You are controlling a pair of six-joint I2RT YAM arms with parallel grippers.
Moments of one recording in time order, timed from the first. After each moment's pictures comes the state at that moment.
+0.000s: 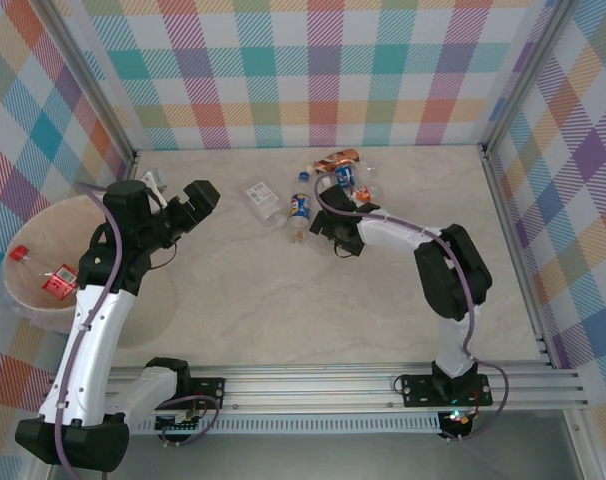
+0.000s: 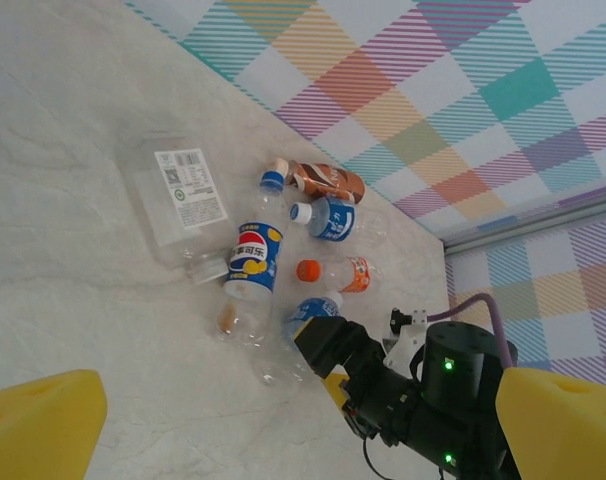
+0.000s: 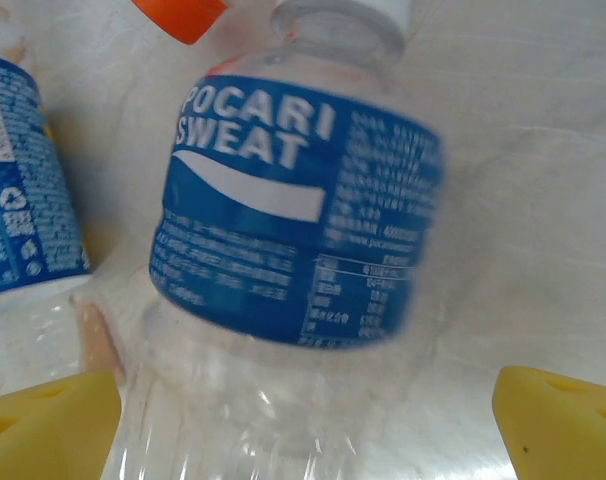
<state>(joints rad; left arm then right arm) -0.12 0.97 1.17 -0.68 0.27 -0.76 0.62 1.95 1.37 -0.51 0.18 1.01</state>
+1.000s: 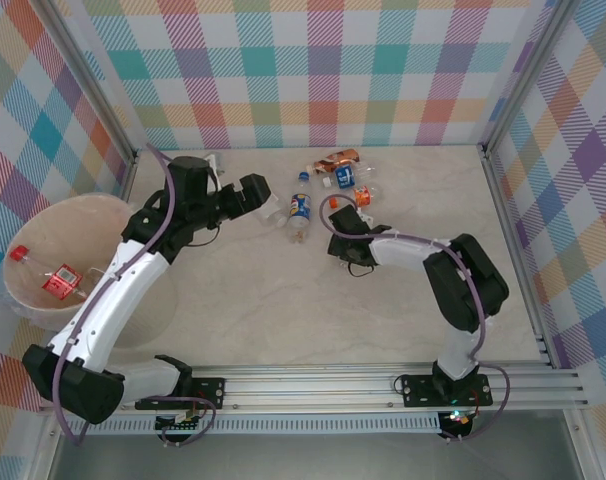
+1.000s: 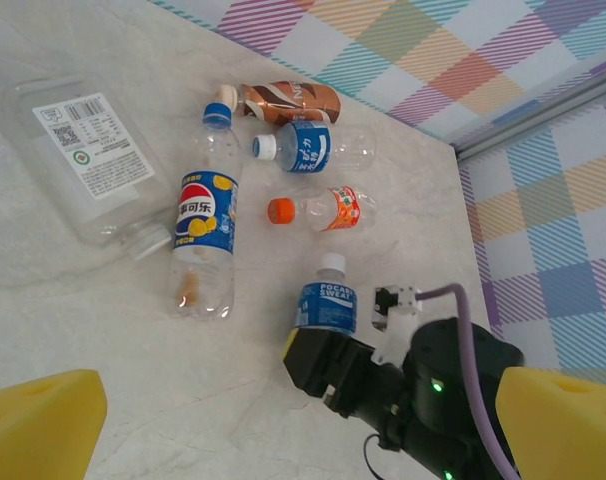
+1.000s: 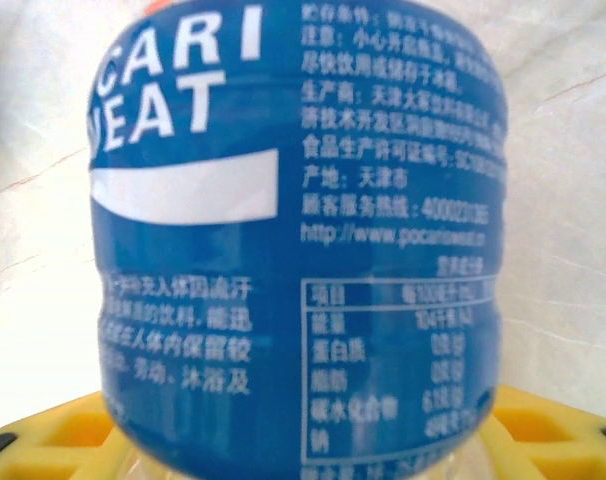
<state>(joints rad) -0.41 1.24 1.33 -0.65 0.15 -0.70 0.62 1.79 1.06 -0.31 0.21 0.80</state>
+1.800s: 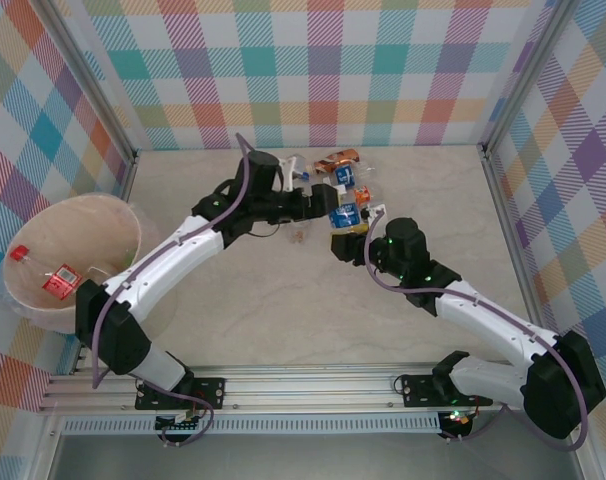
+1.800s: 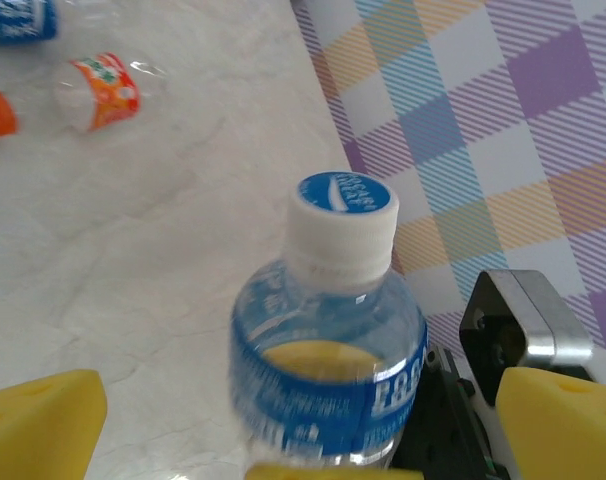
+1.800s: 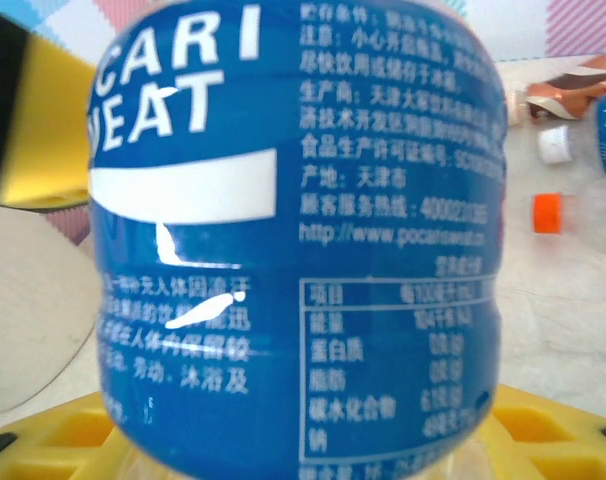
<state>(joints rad) -0.64 1.53 1.42 -0.41 0.41 -0.70 0.62 1.11 0.68 0.09 -0.16 0.36</state>
